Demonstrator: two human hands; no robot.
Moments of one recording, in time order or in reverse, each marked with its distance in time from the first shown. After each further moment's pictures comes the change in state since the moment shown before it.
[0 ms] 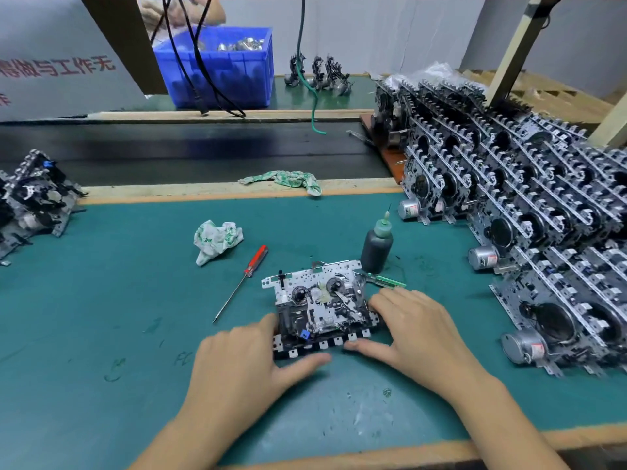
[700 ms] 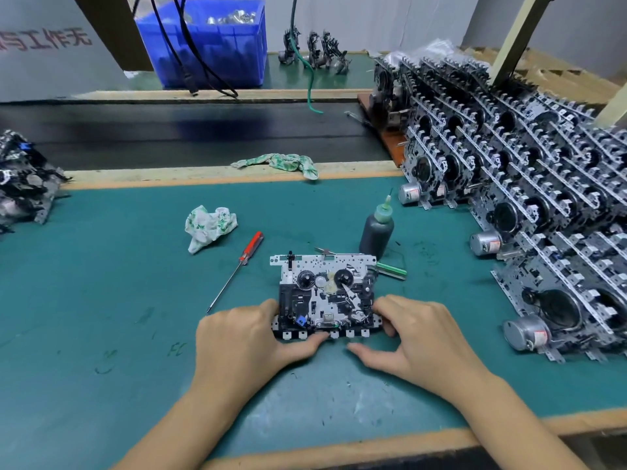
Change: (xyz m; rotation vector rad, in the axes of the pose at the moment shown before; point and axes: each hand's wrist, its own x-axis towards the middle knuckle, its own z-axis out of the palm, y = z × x) left_hand 0.014 0.005 0.012 -0.194 0.318 0.089; right_hand -0.015 -0.005 0.000 0.212 0.003 0.038
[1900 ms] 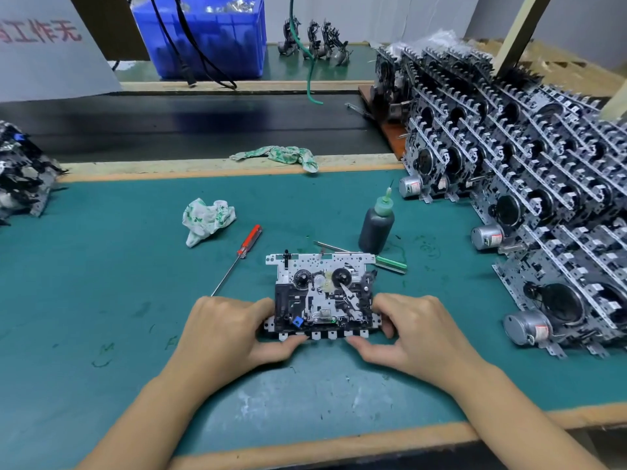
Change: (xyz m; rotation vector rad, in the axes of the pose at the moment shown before) left_hand 0.004 -0.030 0.000 -0.057 0.022 0.350; right_hand -0.001 0.003 0.003 0.075 -0.015 -0.039
